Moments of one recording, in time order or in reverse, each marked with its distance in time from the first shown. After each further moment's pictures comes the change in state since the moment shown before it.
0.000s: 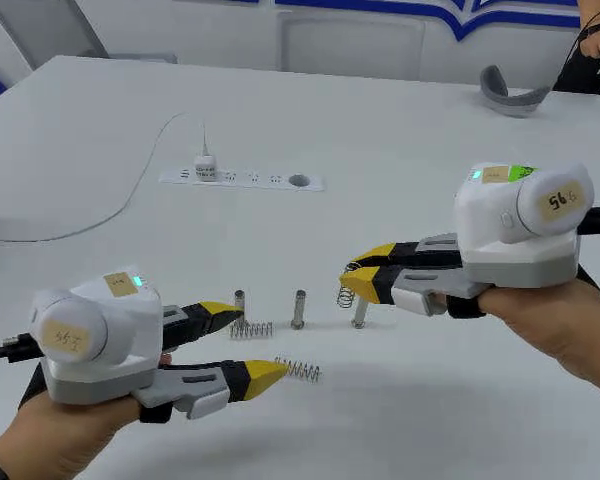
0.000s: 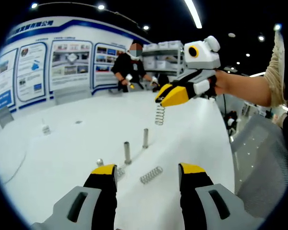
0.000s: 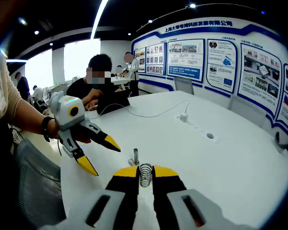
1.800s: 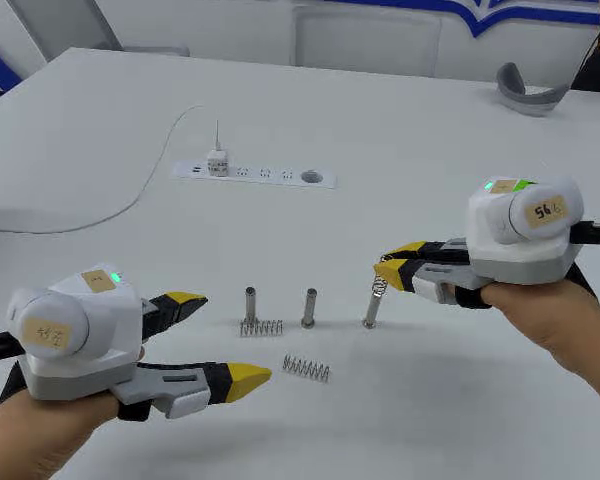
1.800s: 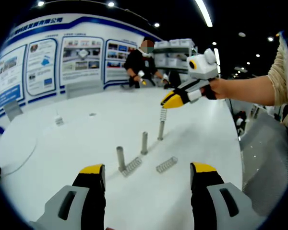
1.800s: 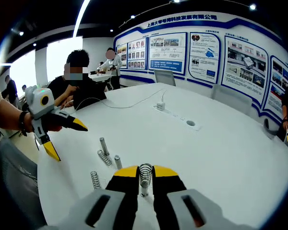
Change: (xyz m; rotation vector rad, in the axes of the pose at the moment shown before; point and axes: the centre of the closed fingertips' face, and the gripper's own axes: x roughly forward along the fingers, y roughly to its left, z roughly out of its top) left arm -0.016 0.026 -0.013 -0.035 0.027 0.092; right arm 0.019 -0.063 -0.039 0.062 0.041 -0.148
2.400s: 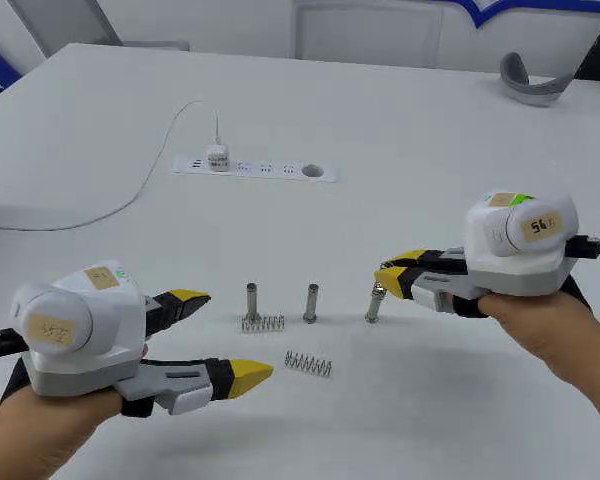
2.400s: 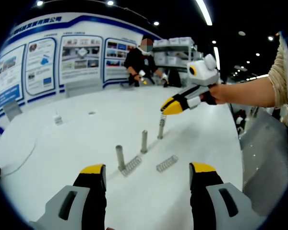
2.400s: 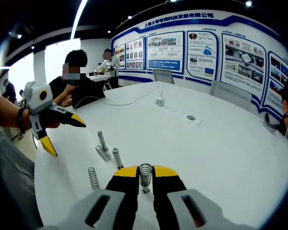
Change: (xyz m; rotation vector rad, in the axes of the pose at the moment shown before) left arm 0.002 0.000 -0.002 0.002 0.014 -0.004; right arm 0.010 -0.001 -0.022 0.028 -0.007 -0.003
